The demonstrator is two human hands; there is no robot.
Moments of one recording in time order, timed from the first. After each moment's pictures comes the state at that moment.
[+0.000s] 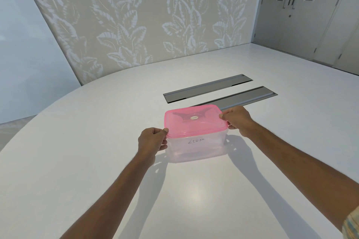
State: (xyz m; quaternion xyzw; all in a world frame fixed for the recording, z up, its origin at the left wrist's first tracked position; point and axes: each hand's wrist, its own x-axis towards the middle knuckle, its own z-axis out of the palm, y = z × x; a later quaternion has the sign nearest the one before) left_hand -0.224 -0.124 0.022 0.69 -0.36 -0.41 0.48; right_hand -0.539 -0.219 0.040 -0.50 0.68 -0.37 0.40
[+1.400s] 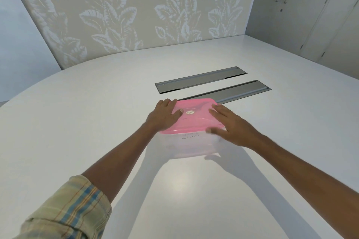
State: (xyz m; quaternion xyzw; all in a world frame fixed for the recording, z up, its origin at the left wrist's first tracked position) left_hand -0.246 -0.221 0.022 0.62 -0.75 -0.16 0.14; right_hand -0.548 -0.175 0.020 -0.84 0.53 -0.13 0.08
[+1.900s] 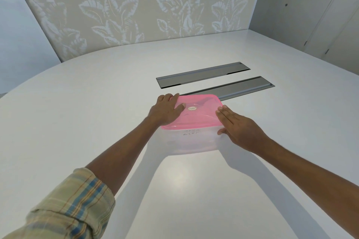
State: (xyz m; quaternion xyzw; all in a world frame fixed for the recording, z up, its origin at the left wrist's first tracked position) left_hand -0.249 -0.223 0.026 0.64 -0.74 -0.16 0.12; right_hand -0.566 -0.168 -0.007 -0.87 0.36 -0.20 -0.26
